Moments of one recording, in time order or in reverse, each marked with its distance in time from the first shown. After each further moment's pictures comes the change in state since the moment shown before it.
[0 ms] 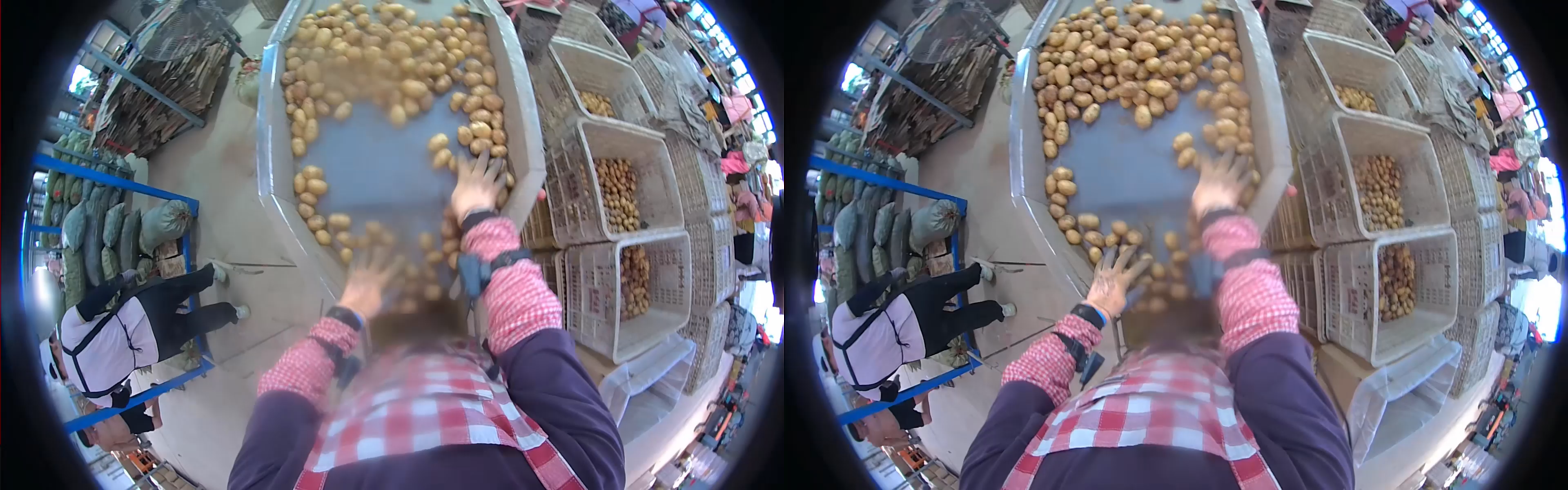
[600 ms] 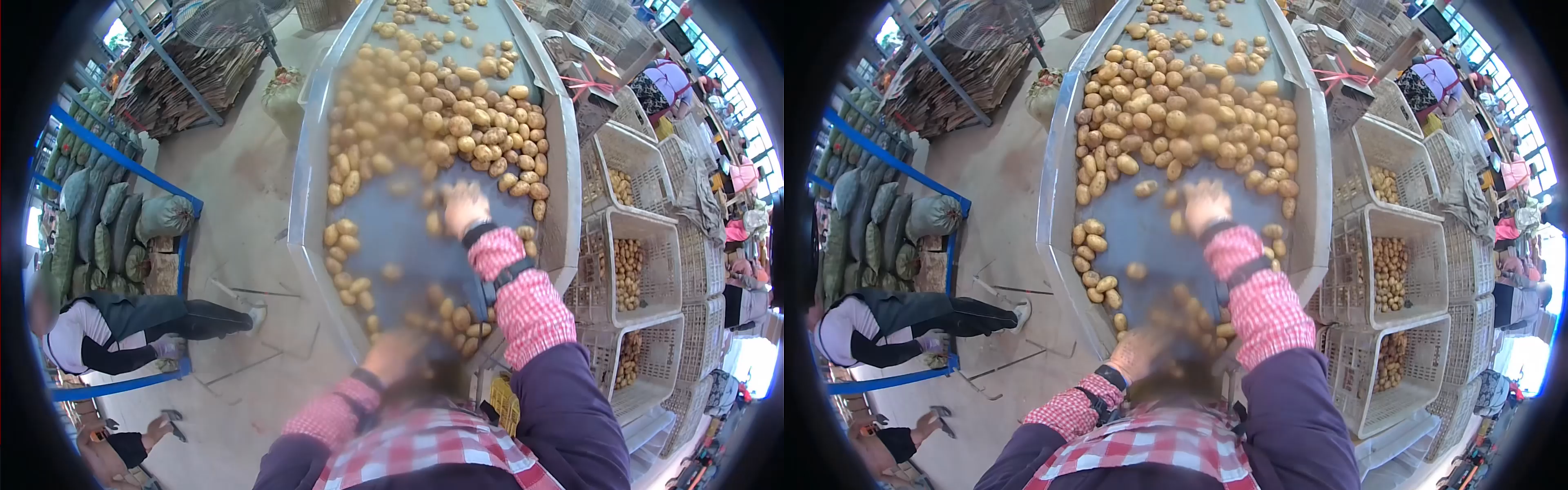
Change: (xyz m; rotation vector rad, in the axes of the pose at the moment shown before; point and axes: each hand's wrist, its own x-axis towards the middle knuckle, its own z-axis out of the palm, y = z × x) left_hand 0.009 -0.008 0.004 -0.228 -0.023 0.046; right_hand 0.125 -0.113 -0.019 -0.127 -0.338 -0.397
